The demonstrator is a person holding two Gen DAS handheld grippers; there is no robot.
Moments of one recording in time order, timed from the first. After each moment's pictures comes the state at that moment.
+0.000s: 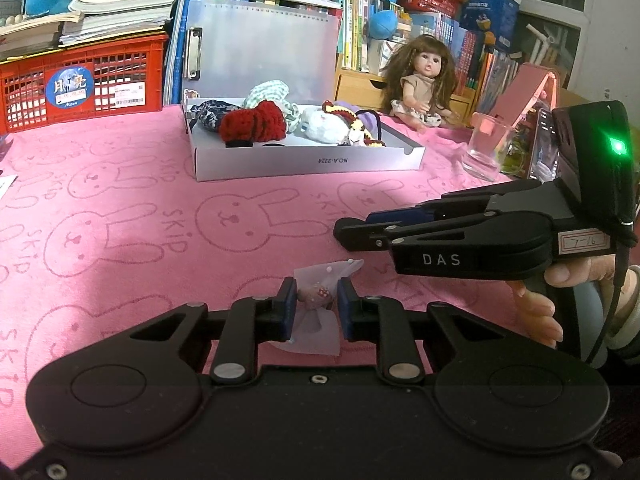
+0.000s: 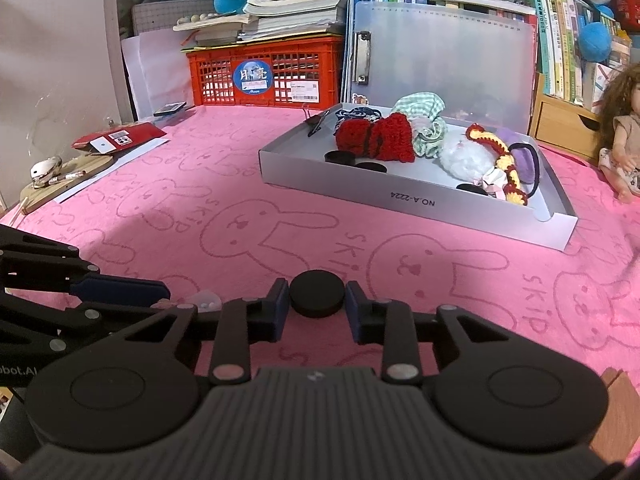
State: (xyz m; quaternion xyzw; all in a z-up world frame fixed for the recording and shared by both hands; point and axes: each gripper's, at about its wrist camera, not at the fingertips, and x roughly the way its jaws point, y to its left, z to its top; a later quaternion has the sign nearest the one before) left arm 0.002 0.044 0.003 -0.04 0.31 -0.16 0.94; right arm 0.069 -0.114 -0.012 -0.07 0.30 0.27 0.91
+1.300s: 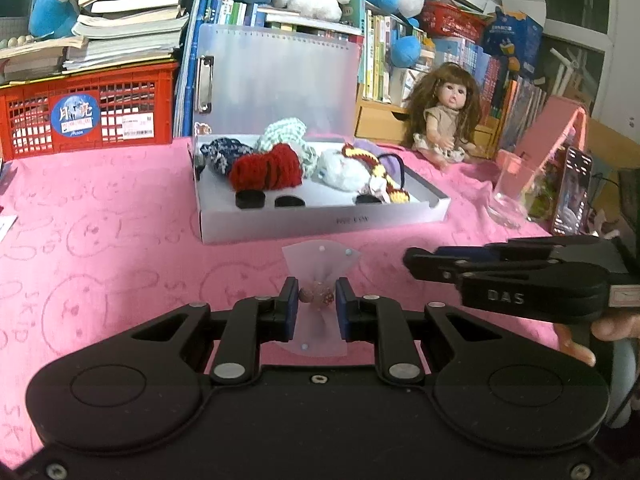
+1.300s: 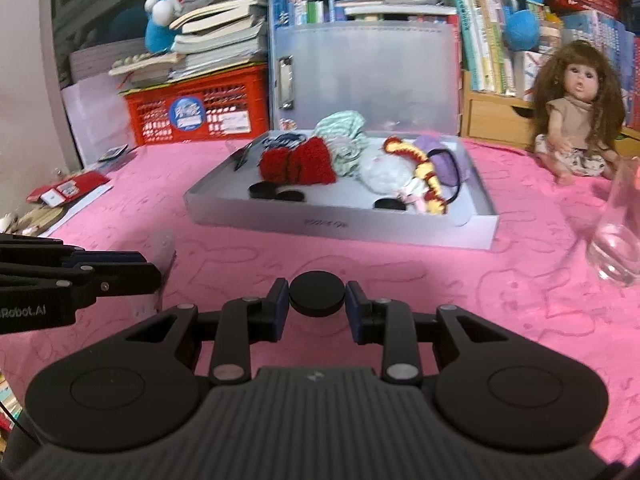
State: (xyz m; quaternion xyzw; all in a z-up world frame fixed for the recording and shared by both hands) left arm 0.058 0.033 0.030 -0.05 0.28 -0.13 0.95; right arm 0.084 -0.156 0.005 -0.01 0.29 0.19 0.94
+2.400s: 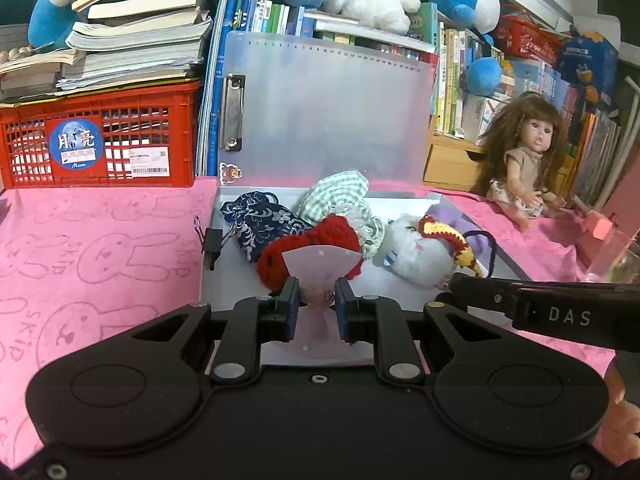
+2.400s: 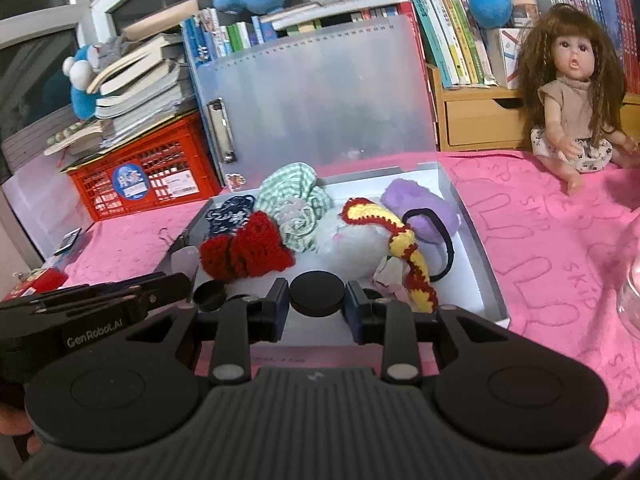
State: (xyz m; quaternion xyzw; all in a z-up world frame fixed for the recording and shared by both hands) left arm 0.211 0.025 0.032 -0.06 0.27 -0.05 0.96; right arm 0.198 -0.154 0.021 0.08 0.30 0.15 0.94
